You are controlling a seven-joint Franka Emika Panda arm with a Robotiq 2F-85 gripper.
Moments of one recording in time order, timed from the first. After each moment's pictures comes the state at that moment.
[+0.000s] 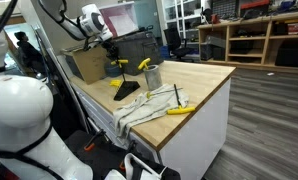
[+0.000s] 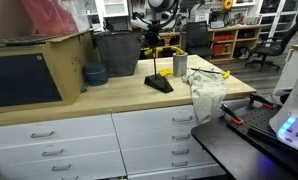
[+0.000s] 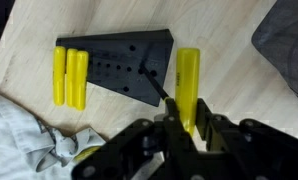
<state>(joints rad) 0.30 0.29 0.10 -1.92 -0.19 2.40 1.85</state>
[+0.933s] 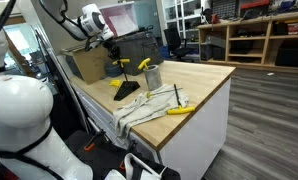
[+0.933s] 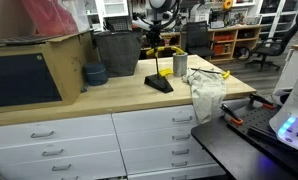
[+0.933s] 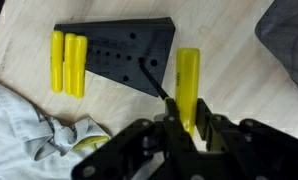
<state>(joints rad) 0.30 0.28 0.09 -1.92 -0.23 2.39 1.85</state>
